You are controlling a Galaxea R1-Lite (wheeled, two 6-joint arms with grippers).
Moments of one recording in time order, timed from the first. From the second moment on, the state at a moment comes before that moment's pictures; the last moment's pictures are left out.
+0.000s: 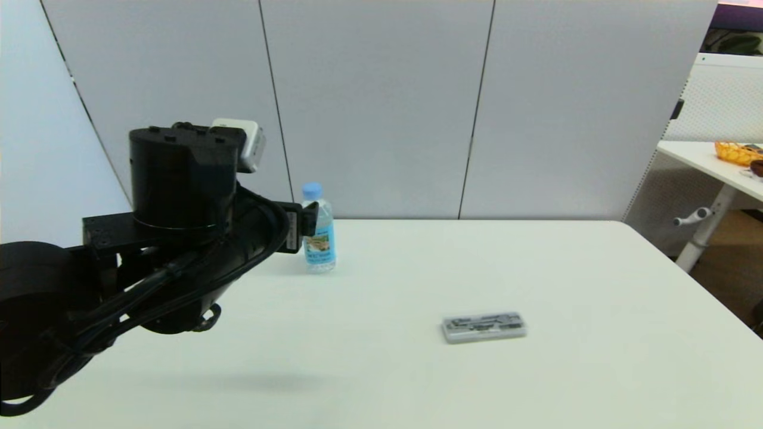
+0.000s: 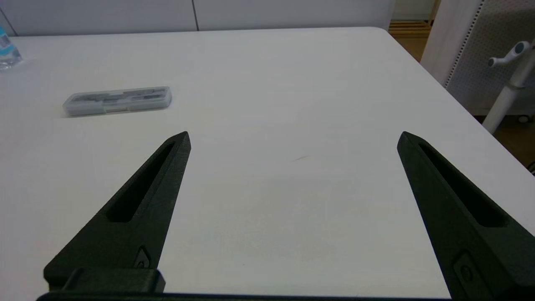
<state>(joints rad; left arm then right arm) -0.72 1.58 -0.90 -0.40 0.63 -0.08 -0.01 0.00 0.00 0.00 -0.02 0.02</state>
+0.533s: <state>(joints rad) -0.73 1.72 -0.91 -0.46 0.68 -0.13 -0.01 0.00 0.00 0.00 -0.02 0.02</state>
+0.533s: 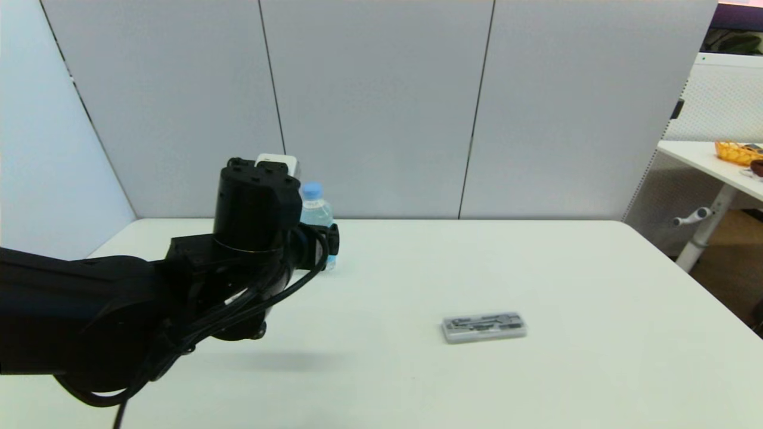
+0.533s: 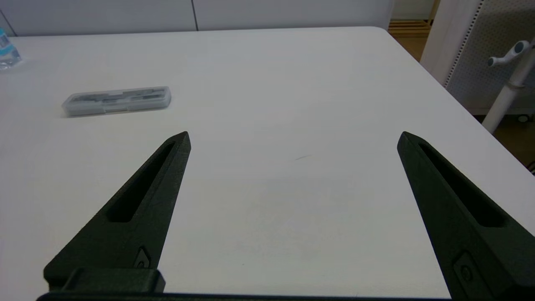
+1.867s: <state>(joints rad) -0.68 2.07 -1.14 -0.57 0.85 -0.13 -0.01 0.00 0.00 0.00 -0.02 0.02</state>
